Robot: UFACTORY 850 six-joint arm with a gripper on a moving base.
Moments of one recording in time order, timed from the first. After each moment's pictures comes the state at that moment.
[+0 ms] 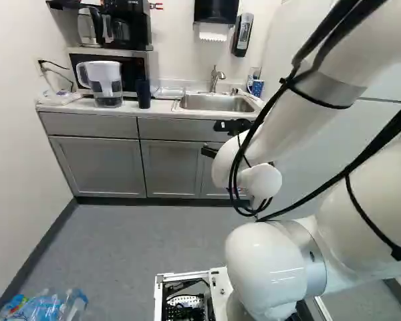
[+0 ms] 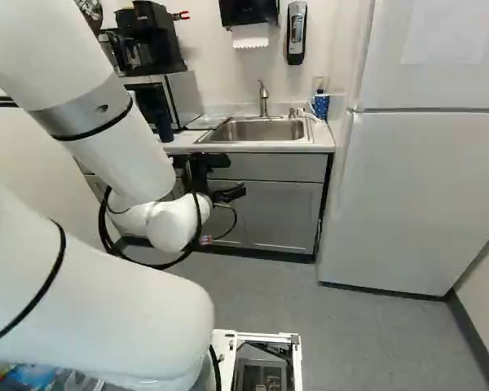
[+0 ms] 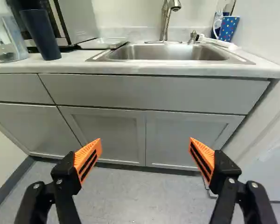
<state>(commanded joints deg) 0.0 14.4 -6.3 0.0 50.0 0.0</state>
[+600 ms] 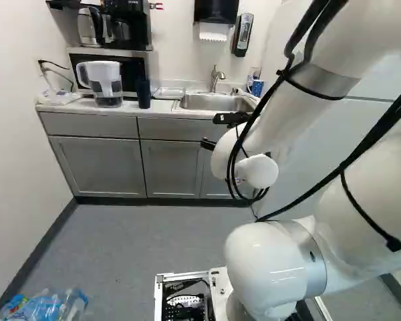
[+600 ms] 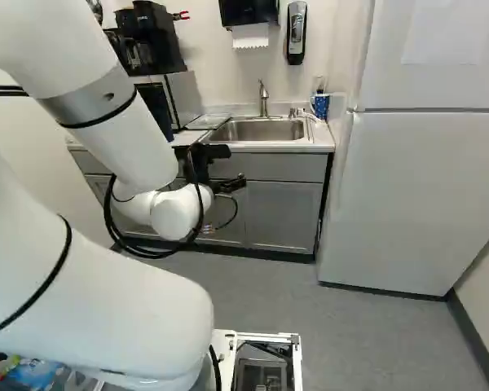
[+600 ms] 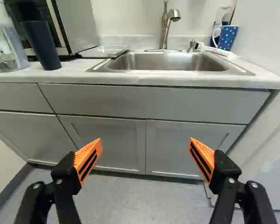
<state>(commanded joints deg) 0.0 13.7 -9.7 0.0 50.0 0.0</state>
